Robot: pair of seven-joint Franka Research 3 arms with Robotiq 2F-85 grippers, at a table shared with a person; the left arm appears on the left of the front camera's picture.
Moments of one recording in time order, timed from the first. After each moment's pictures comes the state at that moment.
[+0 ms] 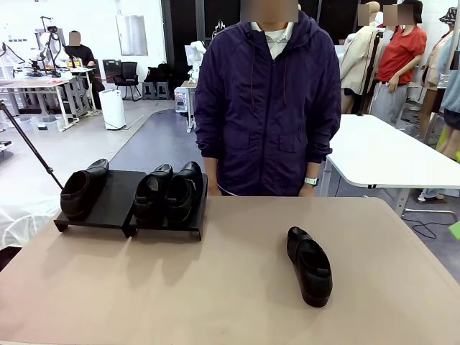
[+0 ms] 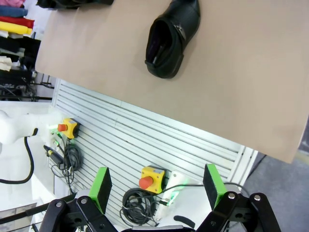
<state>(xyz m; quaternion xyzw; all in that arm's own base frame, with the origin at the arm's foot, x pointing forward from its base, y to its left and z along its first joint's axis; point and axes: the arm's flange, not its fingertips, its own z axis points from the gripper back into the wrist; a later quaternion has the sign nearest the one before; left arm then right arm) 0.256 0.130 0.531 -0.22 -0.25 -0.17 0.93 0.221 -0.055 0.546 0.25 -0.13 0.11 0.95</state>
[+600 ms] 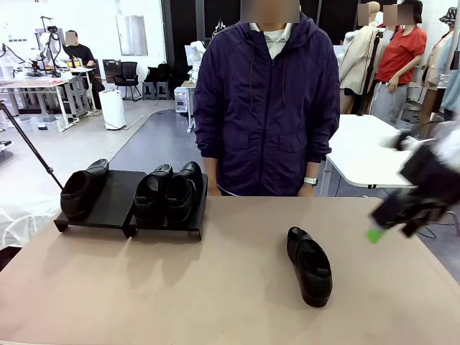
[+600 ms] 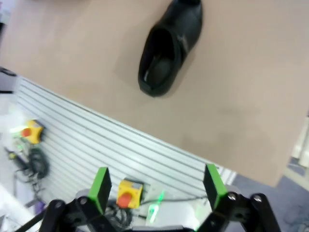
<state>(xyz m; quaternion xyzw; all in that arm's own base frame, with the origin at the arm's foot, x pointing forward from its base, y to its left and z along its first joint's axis) 0.256 0.129 0.531 -0.22 -0.25 -0.17 0.93 0.287 0.077 0.516 0.12 -0.11 0.17 0.97</state>
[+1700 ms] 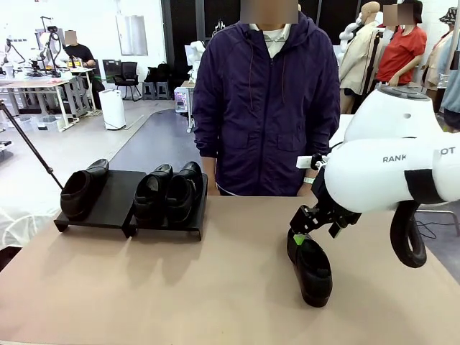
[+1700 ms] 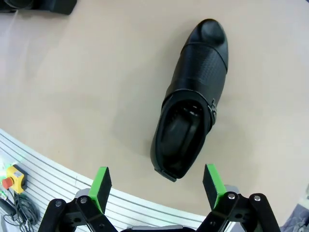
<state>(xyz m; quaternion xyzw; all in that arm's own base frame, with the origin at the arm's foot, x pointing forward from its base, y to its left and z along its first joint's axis) 0.256 0.129 0.531 -0.22 -0.25 -0.17 0.93 0.362 0.178 0.446 0.06 -0.13 0.14 0.98</state>
